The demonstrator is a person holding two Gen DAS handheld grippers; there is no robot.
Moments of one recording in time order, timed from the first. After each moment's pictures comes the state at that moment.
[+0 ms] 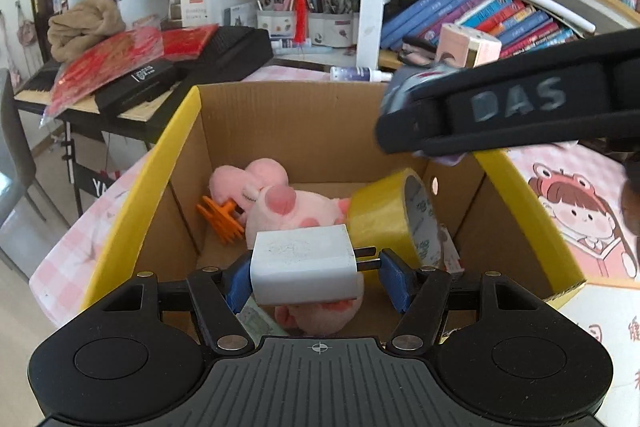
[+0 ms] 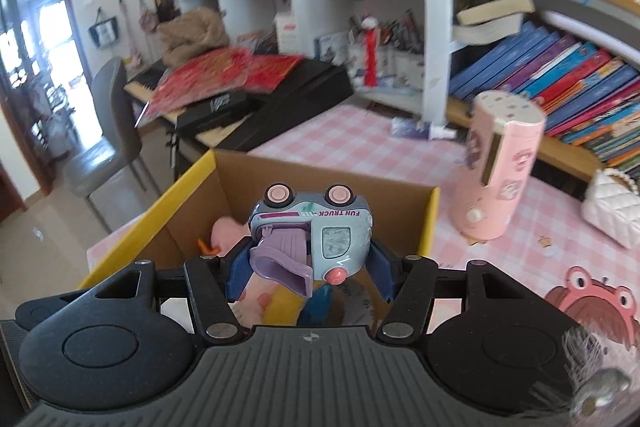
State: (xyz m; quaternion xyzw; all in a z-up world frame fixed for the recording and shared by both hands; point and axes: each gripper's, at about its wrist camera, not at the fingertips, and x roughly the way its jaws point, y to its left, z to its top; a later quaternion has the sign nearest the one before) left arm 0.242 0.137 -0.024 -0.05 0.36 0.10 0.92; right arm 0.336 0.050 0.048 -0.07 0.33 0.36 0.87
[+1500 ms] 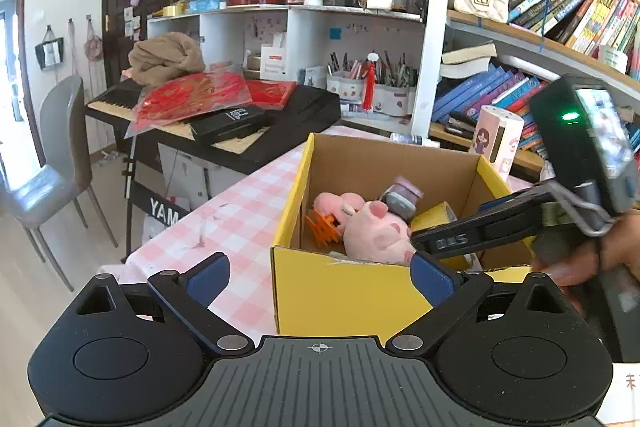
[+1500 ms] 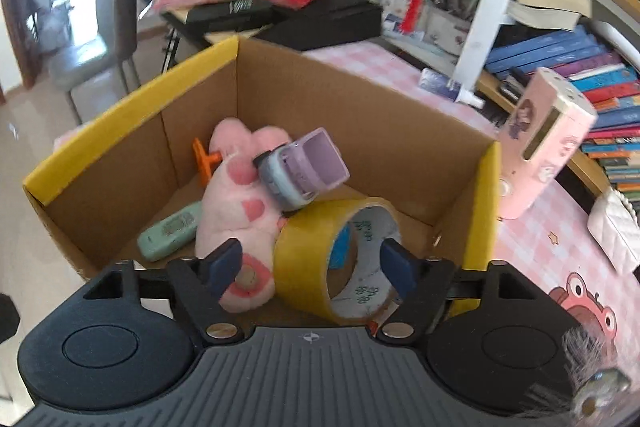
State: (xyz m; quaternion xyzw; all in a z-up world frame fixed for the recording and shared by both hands) left arm 0.125 0.165 0.014 -0.08 0.26 0.18 0.95; right arm 0.310 0.087 0.004 -0.19 0.35 0.34 0.85
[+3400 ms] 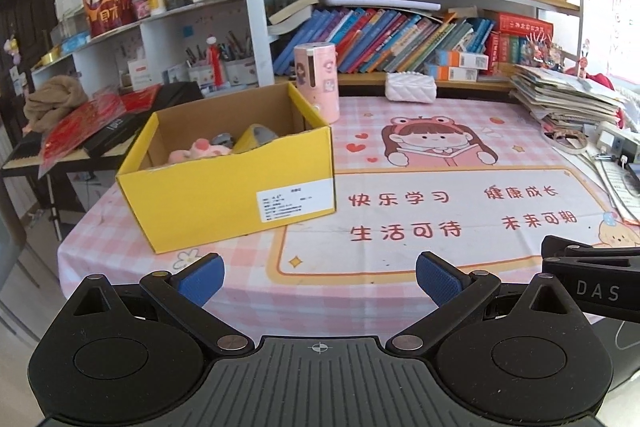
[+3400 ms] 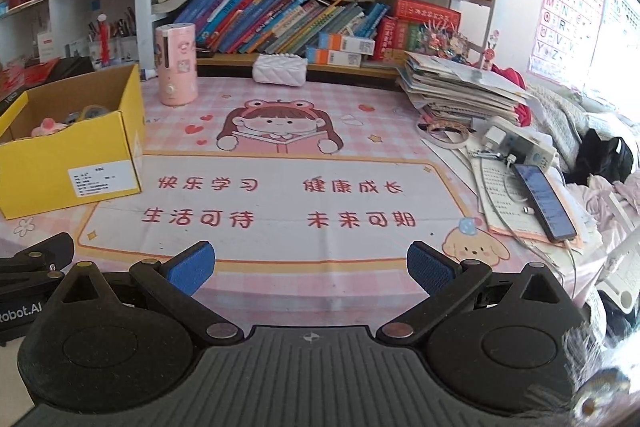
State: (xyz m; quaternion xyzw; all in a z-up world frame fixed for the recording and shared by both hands) left arm 0.036 0.018 0.001 0.04 0.31 0.01 0.95; right arm 0.039 -0.141 0.014 -0.02 0.32 -0.07 0.95
